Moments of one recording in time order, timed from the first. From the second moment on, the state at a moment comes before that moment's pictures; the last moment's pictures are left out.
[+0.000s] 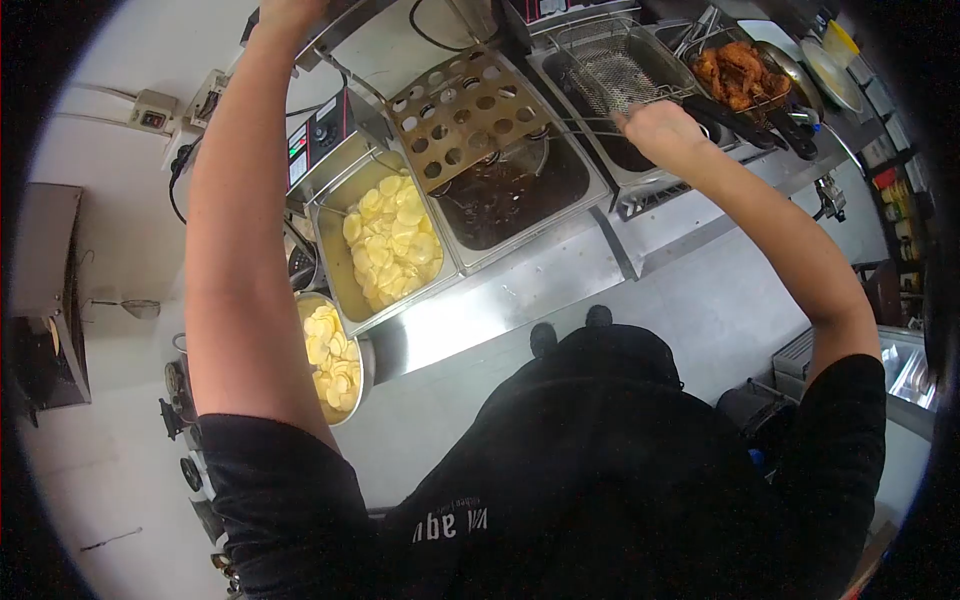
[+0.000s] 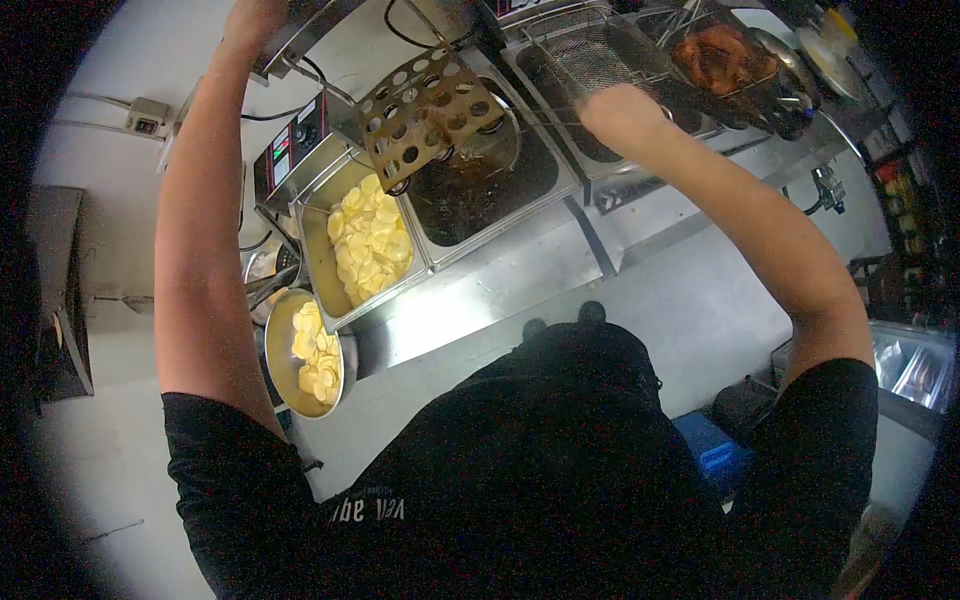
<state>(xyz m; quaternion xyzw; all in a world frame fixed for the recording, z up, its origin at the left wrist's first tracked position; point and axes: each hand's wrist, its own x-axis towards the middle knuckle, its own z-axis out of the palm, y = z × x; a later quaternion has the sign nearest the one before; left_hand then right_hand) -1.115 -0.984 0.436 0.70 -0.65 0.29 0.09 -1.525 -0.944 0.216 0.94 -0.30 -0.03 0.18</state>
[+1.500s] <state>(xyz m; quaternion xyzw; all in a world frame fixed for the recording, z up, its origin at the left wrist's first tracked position) -1.071 -1.025 0.442 0.58 -0.75 0.31 0.04 -1.518 -0.872 0.209 0.88 -0.44 -0.07 -0.18</state>
